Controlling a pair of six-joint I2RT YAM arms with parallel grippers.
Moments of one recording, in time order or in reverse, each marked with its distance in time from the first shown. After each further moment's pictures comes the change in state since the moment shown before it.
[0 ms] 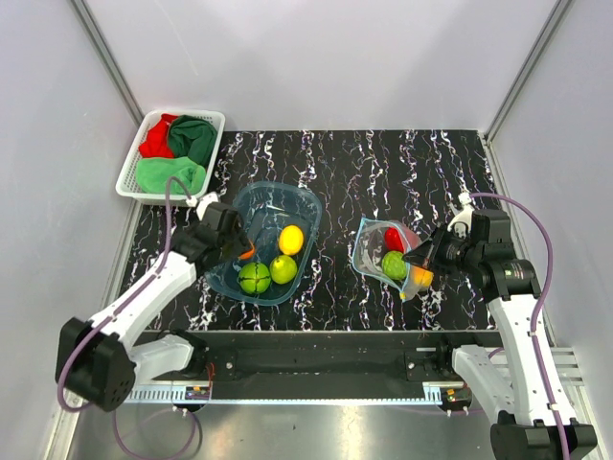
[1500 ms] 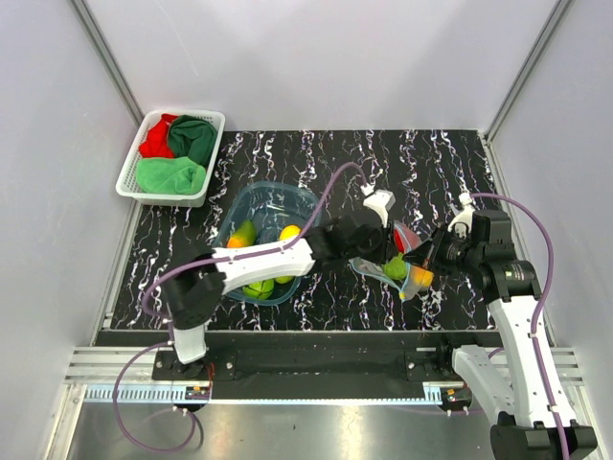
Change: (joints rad) left arm -0.665 0.677 0.561 0.512 0.208 0.138; right arm 0.000 -0.007 0.000 0.000 0.000 0.000
